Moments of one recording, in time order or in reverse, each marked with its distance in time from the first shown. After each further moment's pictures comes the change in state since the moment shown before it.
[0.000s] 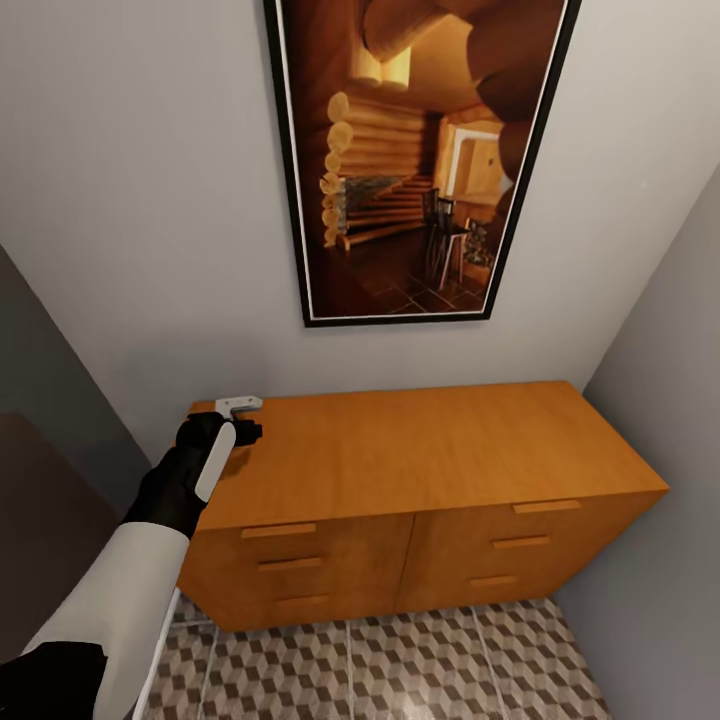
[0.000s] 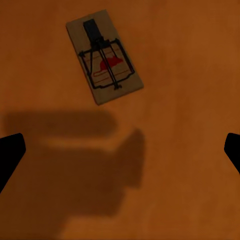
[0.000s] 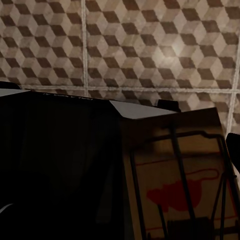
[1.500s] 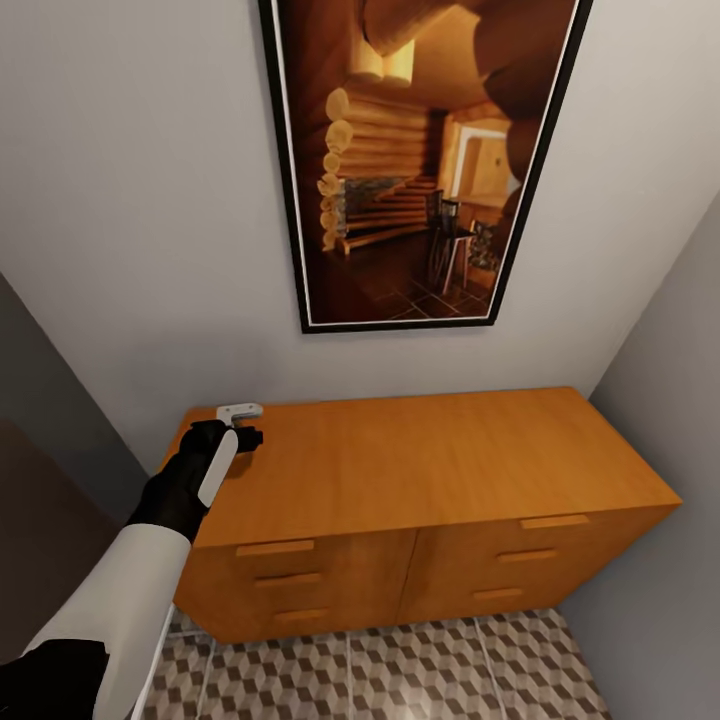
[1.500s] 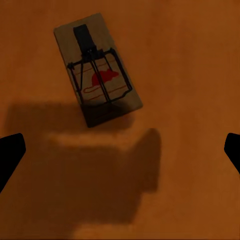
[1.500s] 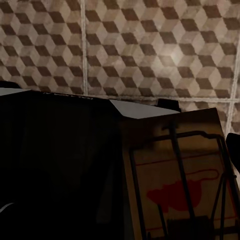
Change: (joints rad) left arm 0.003 0.000 0.000 0.064 0.000 -0.060 -0.001; right arm 0.000 0.000 0.000 0.000 0.000 0.000 0.001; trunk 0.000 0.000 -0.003
